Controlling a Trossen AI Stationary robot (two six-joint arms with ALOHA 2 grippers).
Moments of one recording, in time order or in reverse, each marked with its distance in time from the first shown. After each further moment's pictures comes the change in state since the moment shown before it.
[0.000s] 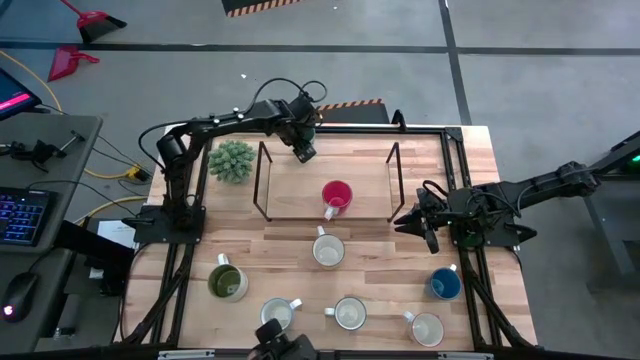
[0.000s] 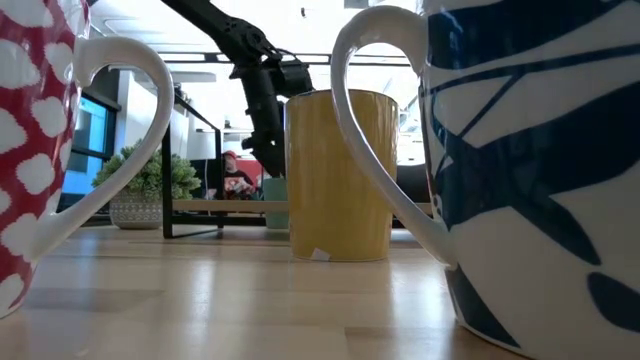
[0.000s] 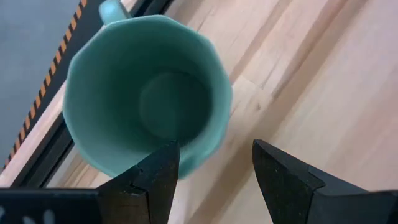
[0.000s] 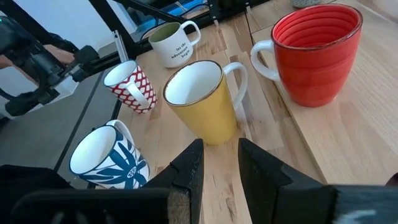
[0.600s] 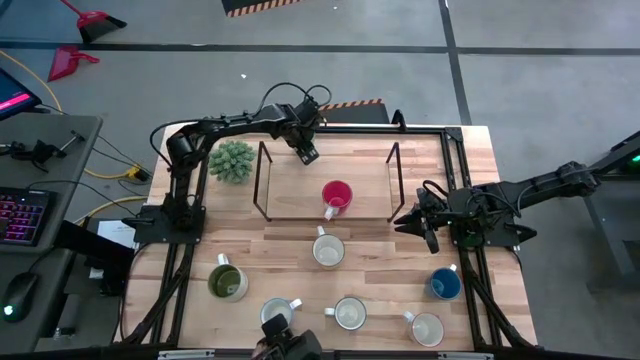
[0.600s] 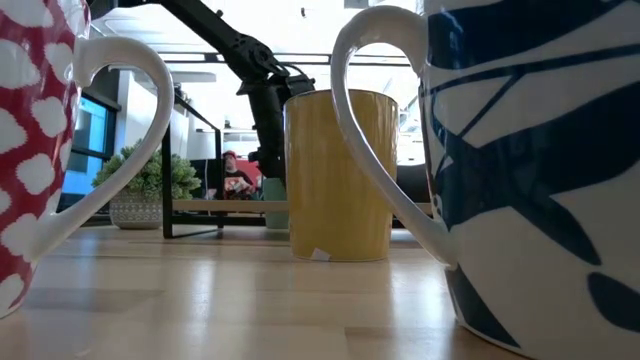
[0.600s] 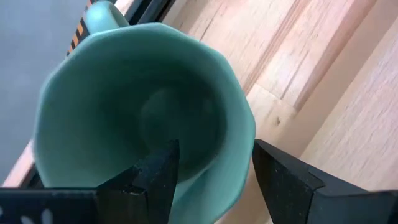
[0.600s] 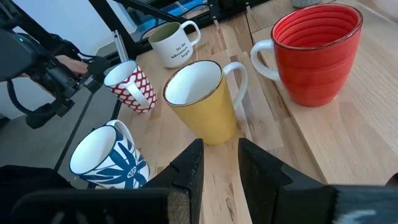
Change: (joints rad) left arm 0.001 0.076 0.000 0.076 -0.038 0.044; right arm 0.000 0.000 0.000 0.000 0.000 -0.003
